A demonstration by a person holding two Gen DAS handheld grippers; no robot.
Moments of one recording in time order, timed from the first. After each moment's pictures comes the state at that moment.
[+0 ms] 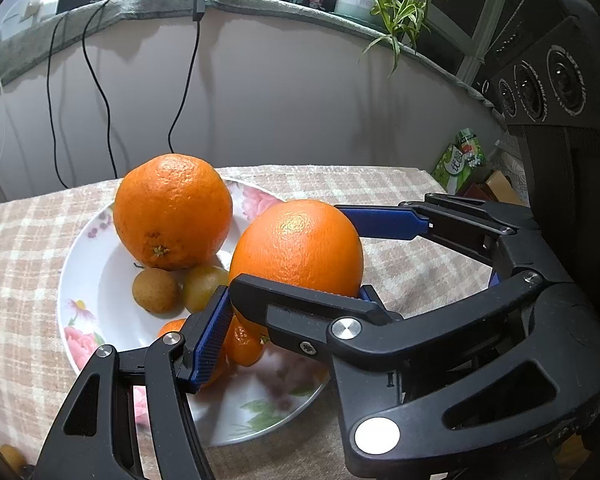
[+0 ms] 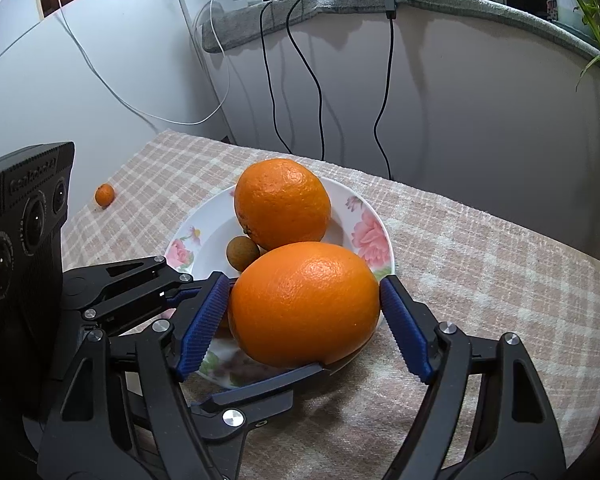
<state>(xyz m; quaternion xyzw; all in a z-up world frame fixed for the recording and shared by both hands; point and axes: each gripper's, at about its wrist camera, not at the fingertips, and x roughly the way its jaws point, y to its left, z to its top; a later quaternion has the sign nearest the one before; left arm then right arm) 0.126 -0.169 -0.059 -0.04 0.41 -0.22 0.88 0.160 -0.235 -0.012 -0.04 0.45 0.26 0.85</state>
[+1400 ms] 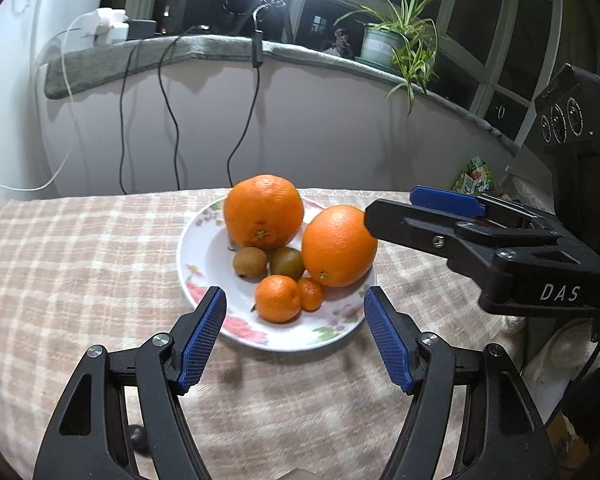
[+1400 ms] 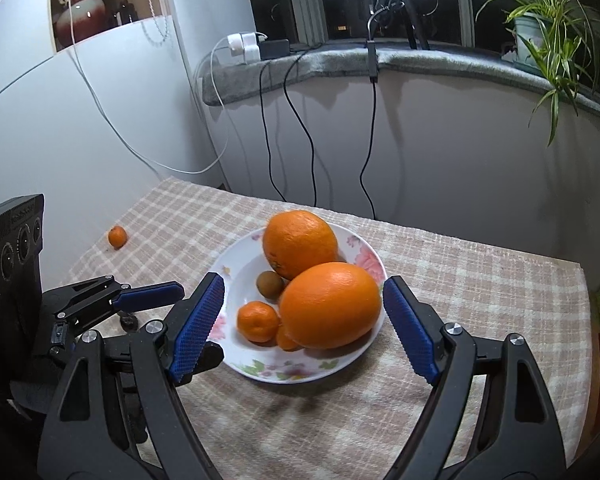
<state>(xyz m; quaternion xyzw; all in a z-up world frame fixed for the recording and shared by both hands) 0.062 -0.103 -0.024 -0.05 0.36 -0.17 0.91 0.111 -0.230 0.041 -0.01 0.37 0.23 0.90</state>
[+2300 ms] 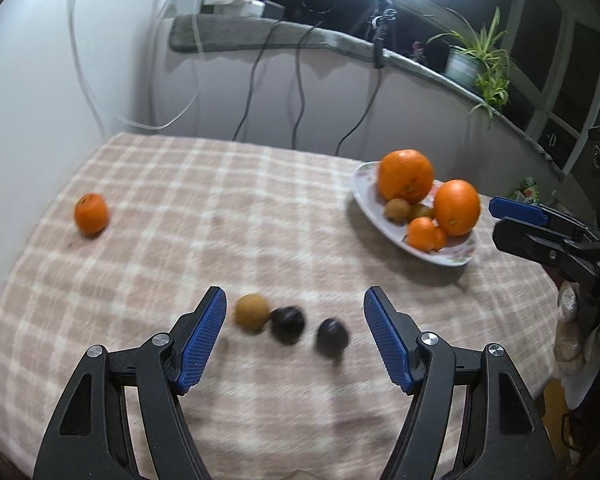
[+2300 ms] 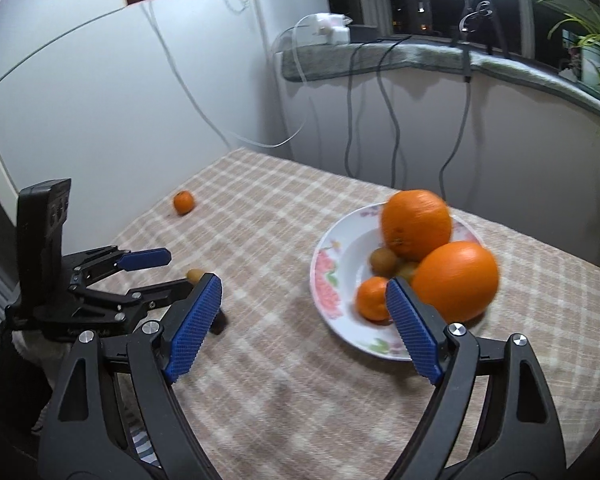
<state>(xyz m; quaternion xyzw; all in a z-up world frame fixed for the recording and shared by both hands) 0.007 0.022 -0.049 -0.09 0.38 -0.07 0.92 0.064 -0.153 0.031 -0.05 0.39 0.32 0.86</state>
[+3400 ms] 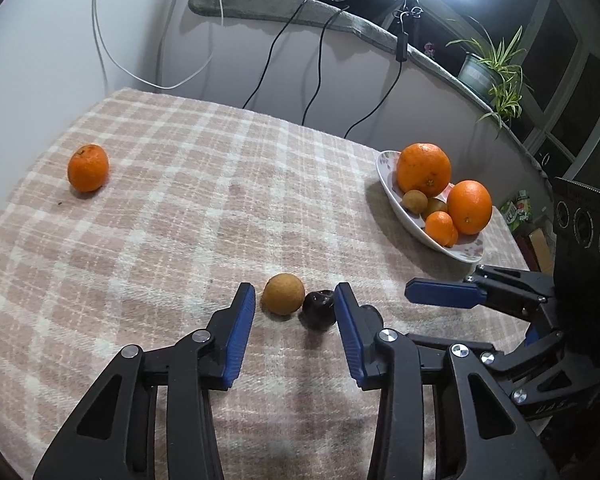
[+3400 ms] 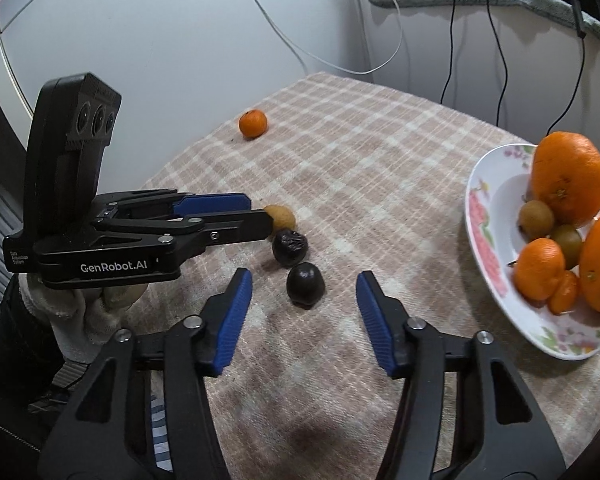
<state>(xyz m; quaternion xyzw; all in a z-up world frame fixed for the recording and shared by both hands) 0.017 0.052 -0.075 -0.15 0.41 -0.10 0.89 0.055 -0.073 -0.037 -0.07 0.46 0.41 0.78</state>
